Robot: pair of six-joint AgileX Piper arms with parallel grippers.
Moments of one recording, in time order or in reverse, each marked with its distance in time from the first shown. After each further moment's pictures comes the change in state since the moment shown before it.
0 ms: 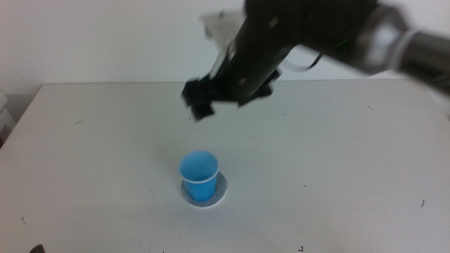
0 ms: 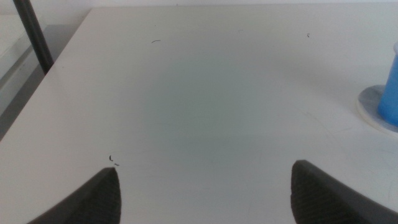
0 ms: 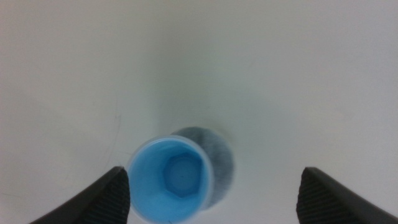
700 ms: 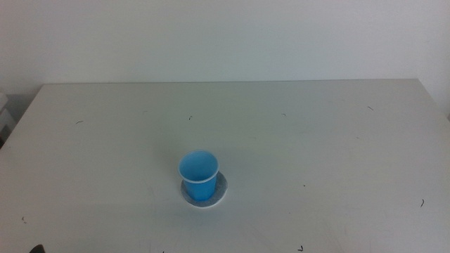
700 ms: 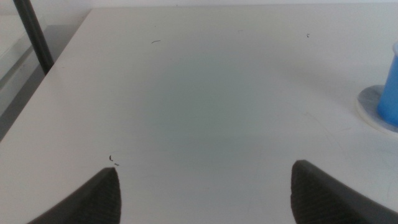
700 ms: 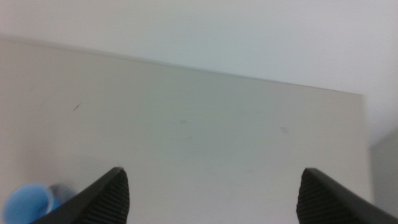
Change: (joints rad) left arm 0.000 0.000 0.000 0.000 0.000 0.000; right arm -0.286 -0.550 0.000 -0.235 0.261 0.043
